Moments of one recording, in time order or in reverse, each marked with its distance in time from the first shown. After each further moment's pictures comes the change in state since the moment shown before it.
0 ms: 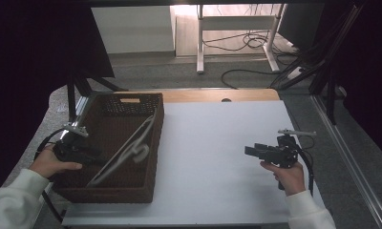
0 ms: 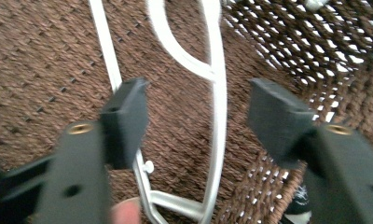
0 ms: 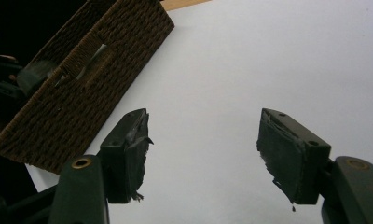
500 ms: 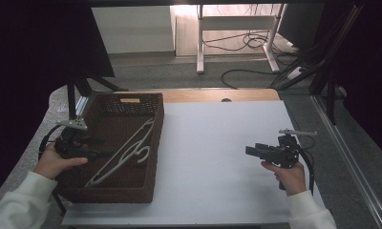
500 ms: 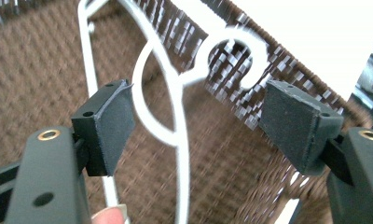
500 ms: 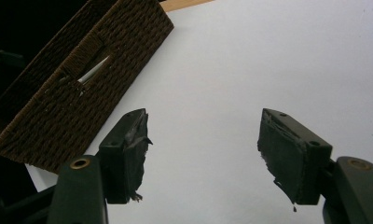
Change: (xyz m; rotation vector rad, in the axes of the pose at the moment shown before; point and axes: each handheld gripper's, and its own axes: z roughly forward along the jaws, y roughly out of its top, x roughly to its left) left arm -0.038 0.021 -0.015 -0.233 0.051 0.016; right arm -0.001 0.000 -0.002 -0.002 -0.001 0.001
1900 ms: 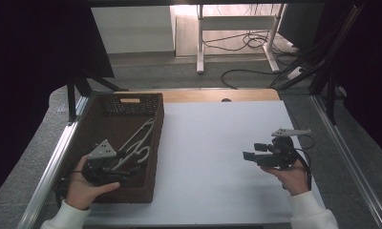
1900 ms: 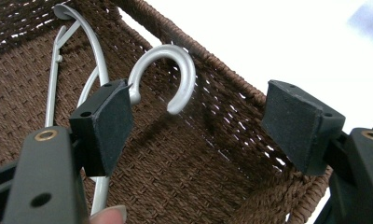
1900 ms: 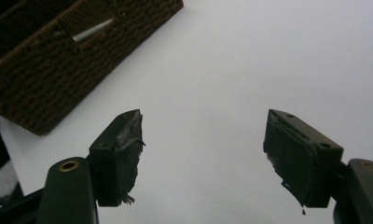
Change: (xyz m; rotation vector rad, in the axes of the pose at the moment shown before) left arm -0.090 -0.015 0.046 -0.082 0.181 0.071; right arm 0.017 0.003 0.000 0.081 -0.042 -0.248
